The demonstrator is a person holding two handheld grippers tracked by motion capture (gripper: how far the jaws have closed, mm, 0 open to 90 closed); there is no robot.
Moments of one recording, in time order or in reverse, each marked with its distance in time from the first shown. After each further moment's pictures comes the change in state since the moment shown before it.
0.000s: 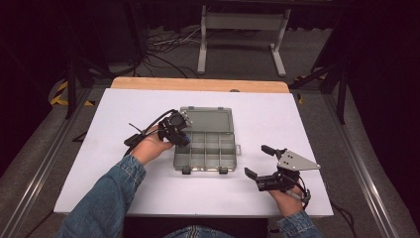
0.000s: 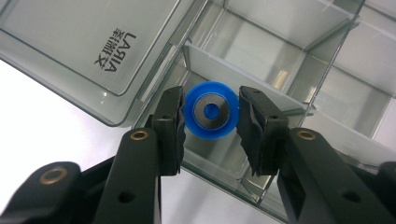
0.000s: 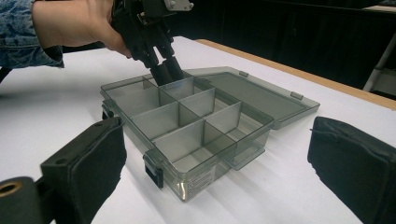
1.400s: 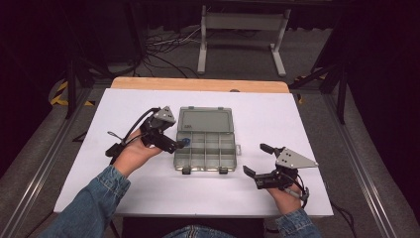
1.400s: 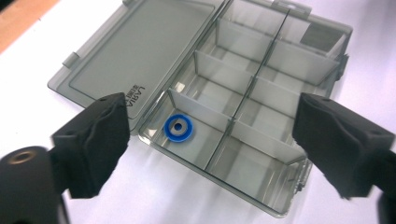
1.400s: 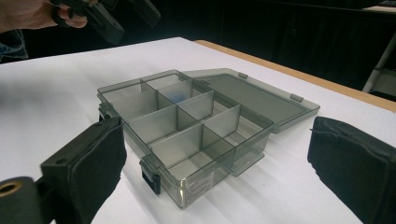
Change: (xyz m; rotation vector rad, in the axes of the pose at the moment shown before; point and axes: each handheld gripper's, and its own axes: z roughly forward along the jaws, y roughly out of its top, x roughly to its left) left arm -0.032 -0.037 -0.072 -0.359 0.036 0.011; right arm -0.001 0.002 0.005 -0.001 -0.003 0.002
